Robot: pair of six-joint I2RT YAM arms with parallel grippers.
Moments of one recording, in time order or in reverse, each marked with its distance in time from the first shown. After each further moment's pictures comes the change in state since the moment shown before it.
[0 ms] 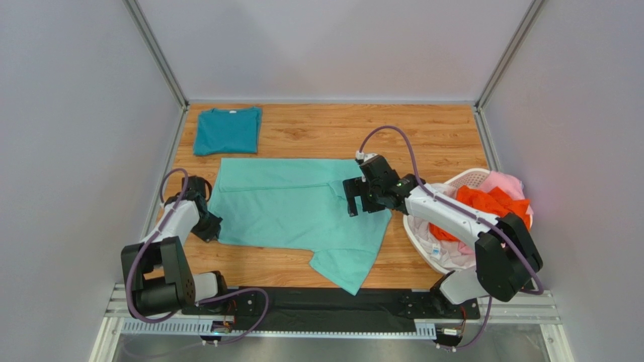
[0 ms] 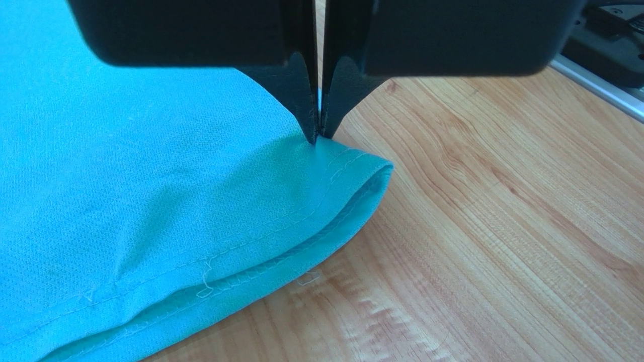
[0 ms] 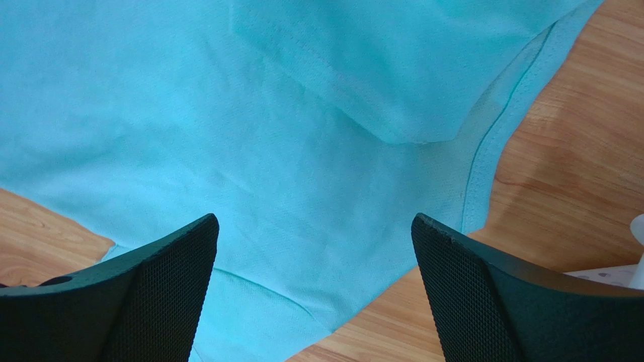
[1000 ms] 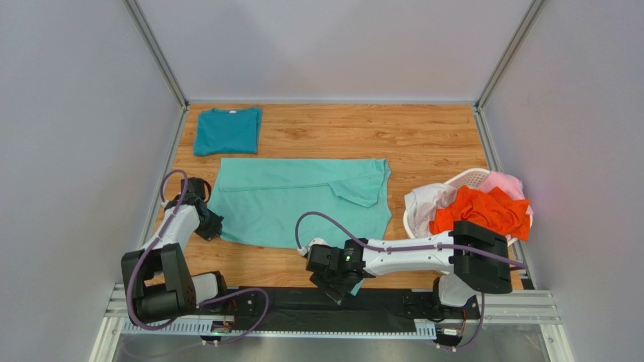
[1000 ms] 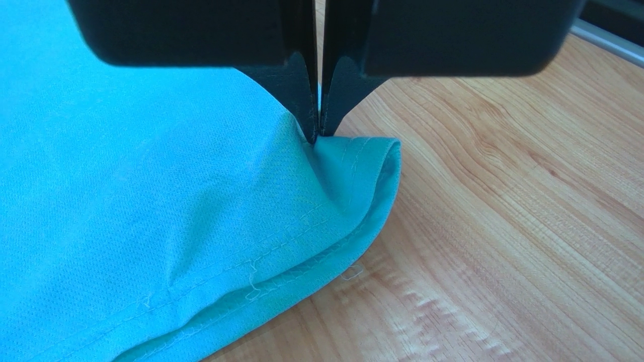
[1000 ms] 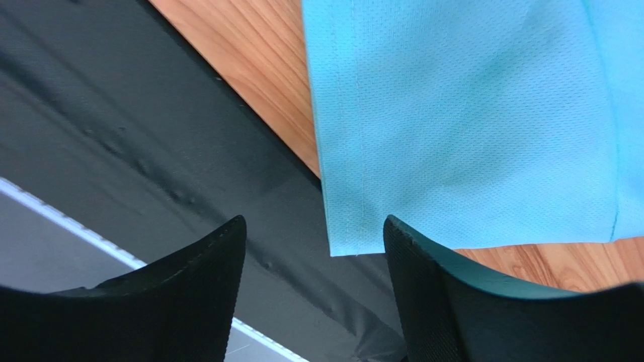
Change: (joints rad) left arm 0.000 -0.050 -0.034 0.072 0.047 0.018; right arm 0.748 0.127 -0.013 -0.211 0.012 0.117
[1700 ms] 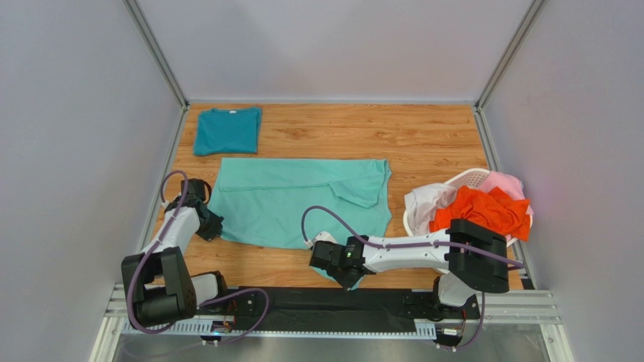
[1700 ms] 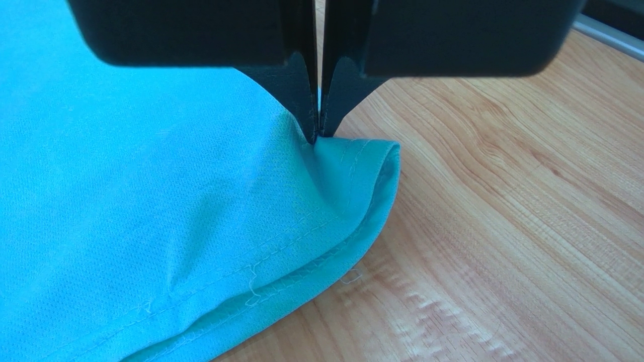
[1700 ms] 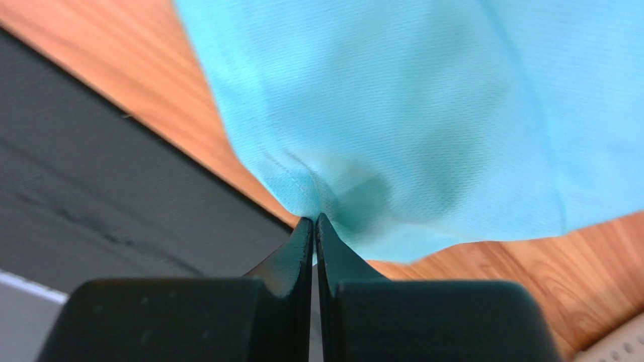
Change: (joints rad) left arm 0.000 -0.020 -0.011 0.007 0.000 0.000; right arm -0.043 0.029 -0.039 0.021 0.065 0.037
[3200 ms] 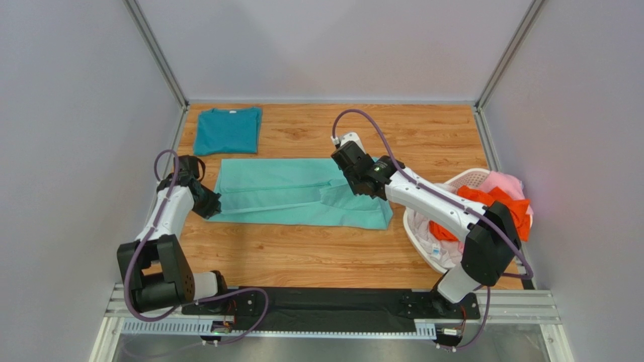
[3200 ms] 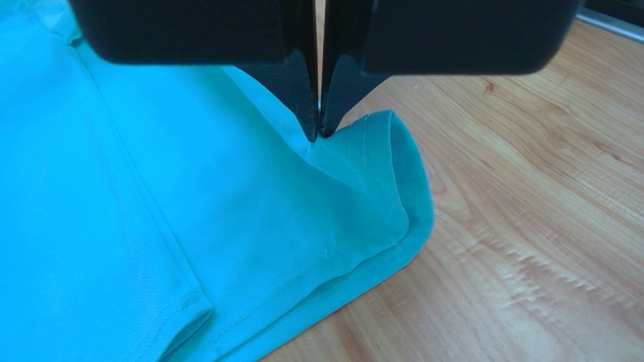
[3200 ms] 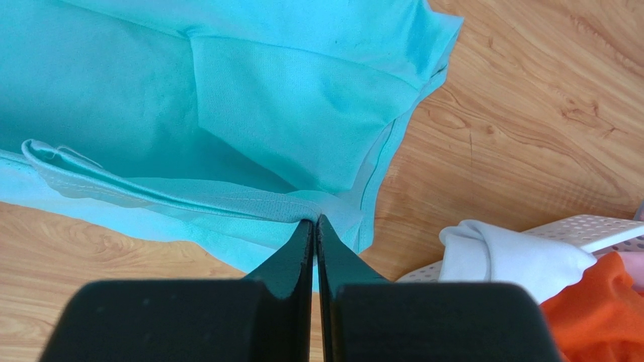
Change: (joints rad) left arm 0.000 0.080 0.239 -0.090 0.087 -0.031; right arm -0.552 -0.023 0.399 -0.044 0.343 -0.299
